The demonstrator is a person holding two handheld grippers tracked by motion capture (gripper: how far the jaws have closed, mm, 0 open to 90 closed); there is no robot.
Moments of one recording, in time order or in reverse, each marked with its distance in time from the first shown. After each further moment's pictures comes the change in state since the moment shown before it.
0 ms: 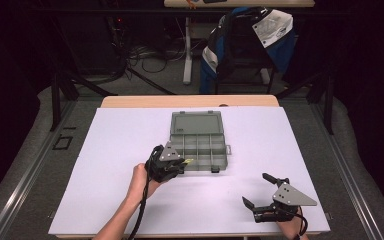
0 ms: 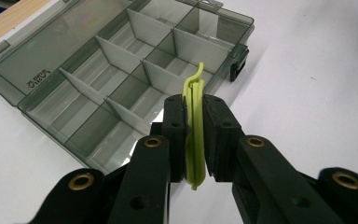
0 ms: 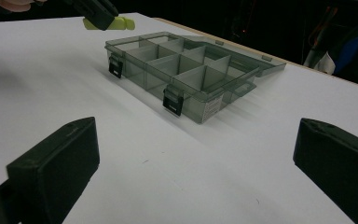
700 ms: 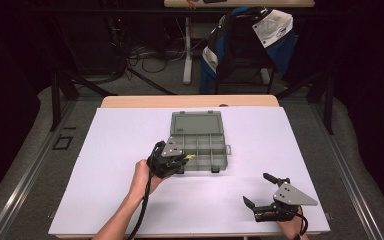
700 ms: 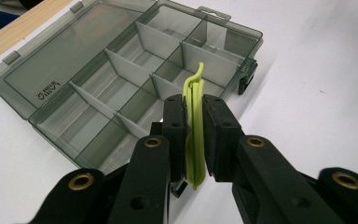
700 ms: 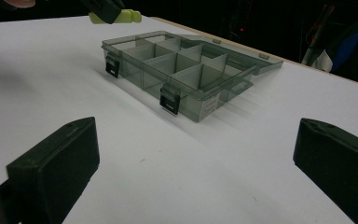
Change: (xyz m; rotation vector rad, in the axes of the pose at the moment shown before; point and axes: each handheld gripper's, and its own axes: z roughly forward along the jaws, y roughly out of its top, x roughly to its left) left arm 0.005 0.010 0.004 -0.006 0.015 -0.005; right arm -0.002 -0.001 0.000 0.005 -0.006 0.008
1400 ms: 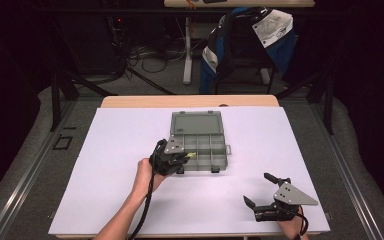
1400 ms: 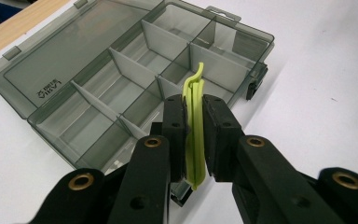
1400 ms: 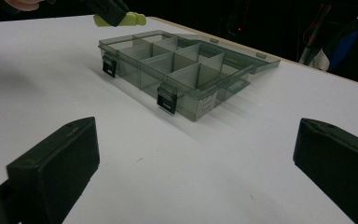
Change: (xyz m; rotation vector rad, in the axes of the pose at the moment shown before) left arm 0.003 0.003 0.008 0.001 0.015 -0.030; right arm -0.001 0.000 -0.001 0.004 -0.009 0.003
